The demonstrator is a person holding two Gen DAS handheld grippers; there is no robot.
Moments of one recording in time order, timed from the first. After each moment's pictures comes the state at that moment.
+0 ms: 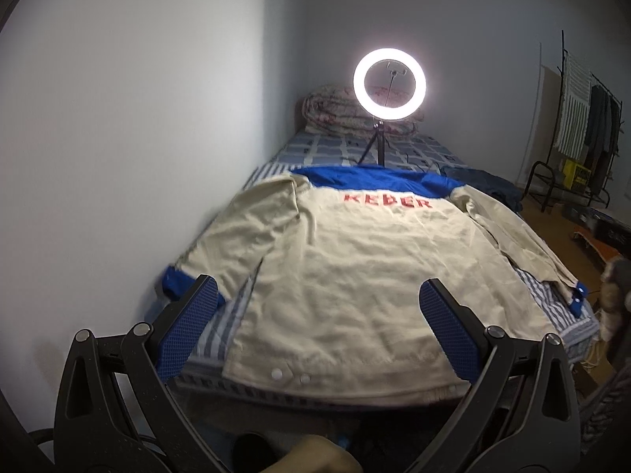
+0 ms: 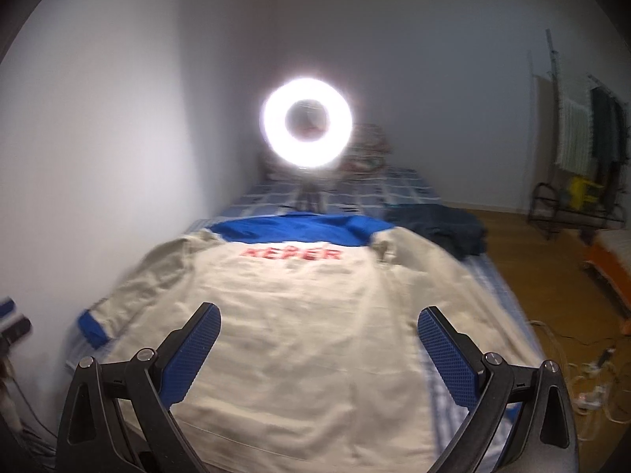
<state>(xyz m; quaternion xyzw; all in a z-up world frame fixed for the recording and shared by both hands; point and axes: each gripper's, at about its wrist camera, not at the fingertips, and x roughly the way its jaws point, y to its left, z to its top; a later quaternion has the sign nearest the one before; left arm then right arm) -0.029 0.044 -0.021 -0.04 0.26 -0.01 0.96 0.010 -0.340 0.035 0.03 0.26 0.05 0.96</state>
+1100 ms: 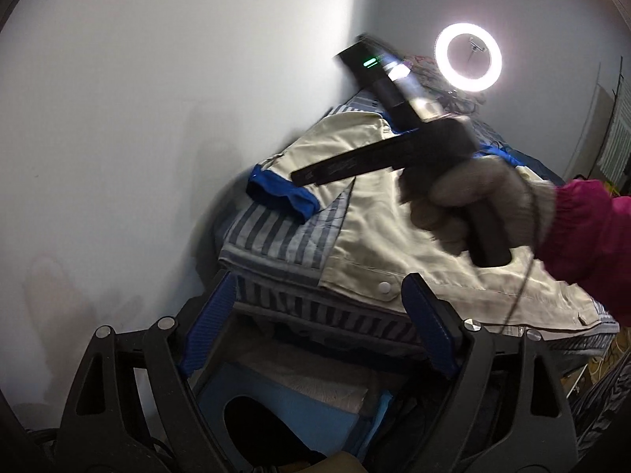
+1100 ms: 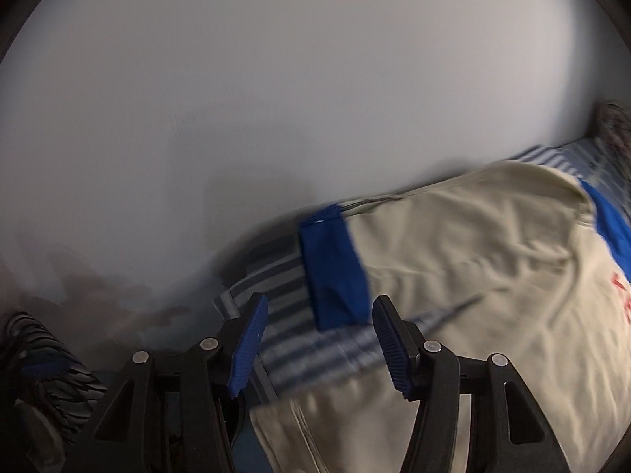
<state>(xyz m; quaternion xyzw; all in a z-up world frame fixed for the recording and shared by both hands) -0.077 0.148 -0.107 -0.11 0.33 0.07 0.94 0.107 0.106 -0.109 -0.18 0.41 0.50 0.74</state>
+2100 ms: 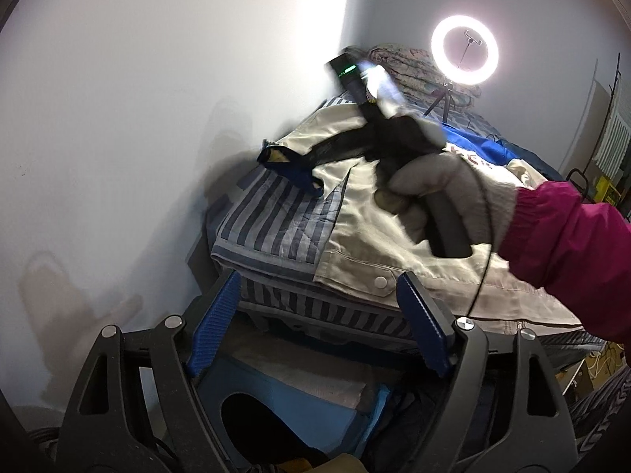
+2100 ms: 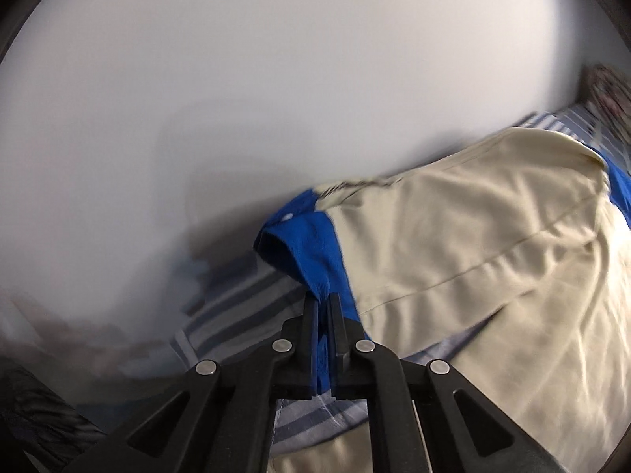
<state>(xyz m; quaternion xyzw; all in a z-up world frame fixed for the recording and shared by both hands) -0.072 0.145 -0.109 -0.10 0.34 0.06 0.93 0.163 0.105 -0.161 -0.11 0.44 0.46 0.76</state>
